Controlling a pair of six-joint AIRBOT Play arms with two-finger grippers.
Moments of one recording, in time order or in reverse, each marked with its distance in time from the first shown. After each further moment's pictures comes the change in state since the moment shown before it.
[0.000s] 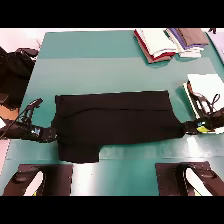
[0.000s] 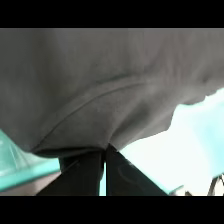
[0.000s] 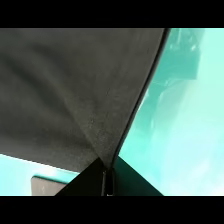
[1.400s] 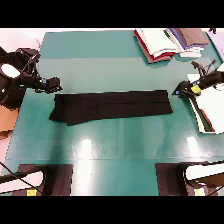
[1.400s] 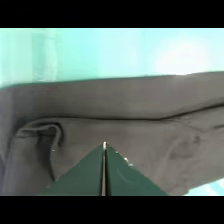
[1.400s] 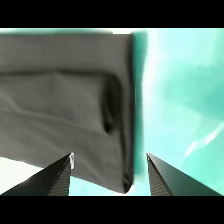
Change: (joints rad) left arm 0.000 -0.698 0.569 -0.034 0.409 0.064; right arm -0.167 -0.795 0.611 0.312 -0.079 -0.076
